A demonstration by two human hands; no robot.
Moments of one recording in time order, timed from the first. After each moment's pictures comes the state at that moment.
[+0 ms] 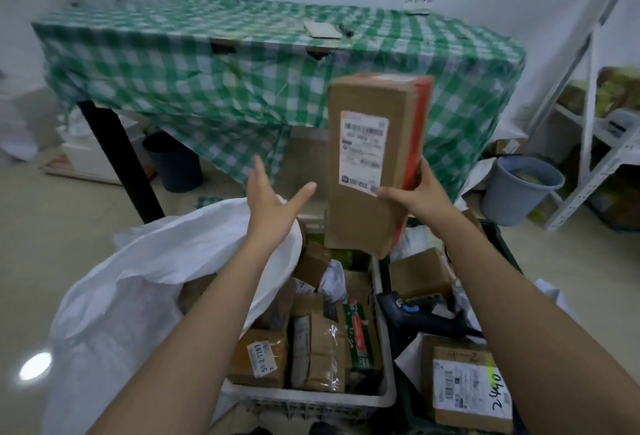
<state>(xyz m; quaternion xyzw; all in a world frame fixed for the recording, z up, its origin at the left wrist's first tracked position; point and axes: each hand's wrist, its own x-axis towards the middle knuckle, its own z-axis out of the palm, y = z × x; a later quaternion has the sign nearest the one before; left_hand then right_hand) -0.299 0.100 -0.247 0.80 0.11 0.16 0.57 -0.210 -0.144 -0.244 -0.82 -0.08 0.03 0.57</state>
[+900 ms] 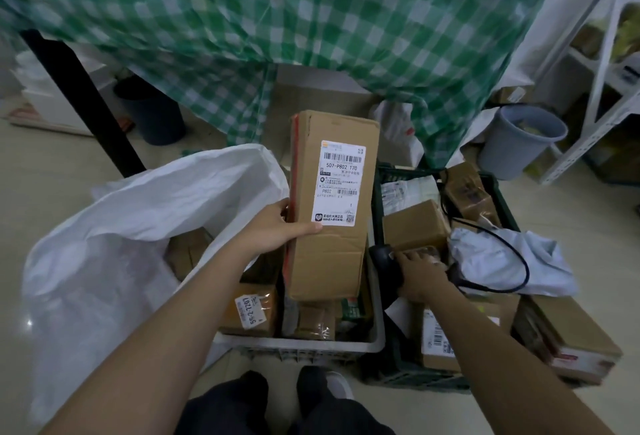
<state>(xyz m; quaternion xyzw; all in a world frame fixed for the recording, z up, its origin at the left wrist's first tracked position) -0.311 0.100 -0.342 0.82 0.06 -0.13 0.55 -0.283 -0.195 -0.431 -0.96 -0.07 0.27 -0.05</state>
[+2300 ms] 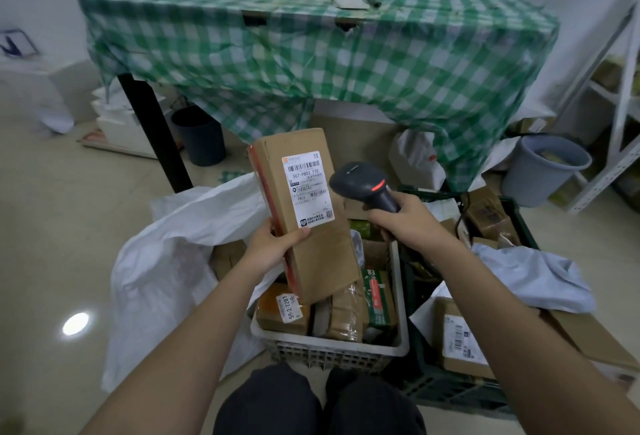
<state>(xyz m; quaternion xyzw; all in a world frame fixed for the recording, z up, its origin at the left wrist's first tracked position) -0.384 0.138 -0.318 0.73 0.19 -0.02 0.65 -0.334 -0.089 -0.247 -0.83 -0.11 0.13 0.53</state>
